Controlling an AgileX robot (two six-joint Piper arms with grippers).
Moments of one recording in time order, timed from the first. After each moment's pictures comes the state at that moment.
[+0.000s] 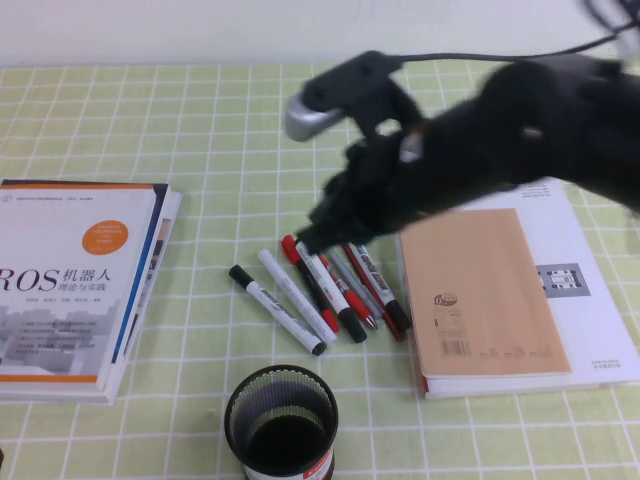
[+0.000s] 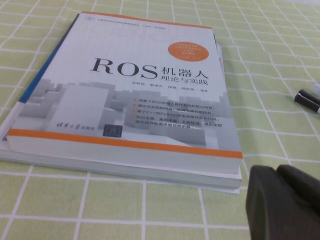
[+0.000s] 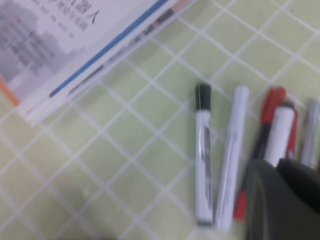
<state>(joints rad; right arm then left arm) 0.70 1.70 -1.45 0.27 0.65 -0.20 -0.05 -0.01 0.03 -0.16 0.38 0.07</state>
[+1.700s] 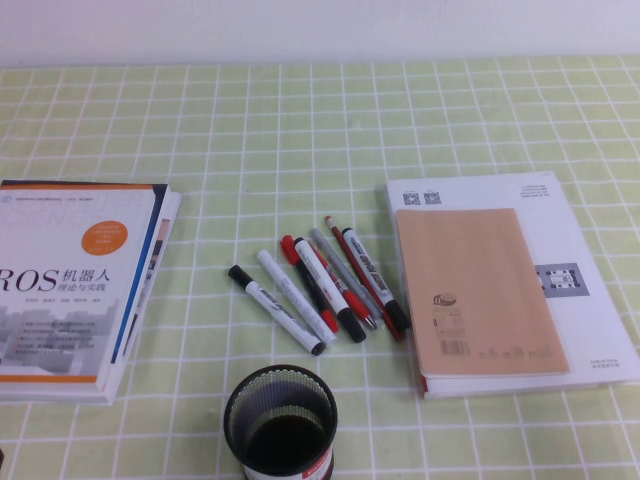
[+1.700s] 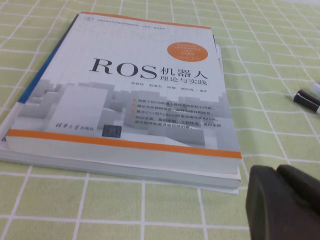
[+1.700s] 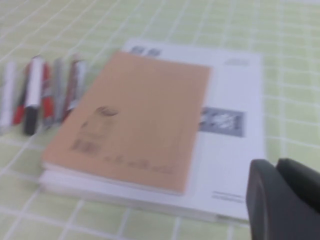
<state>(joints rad) 0.27 0.33 -0.10 0.17 0.14 -0.15 -0.05 -0.01 0.03 -0.16 0.38 0.07</state>
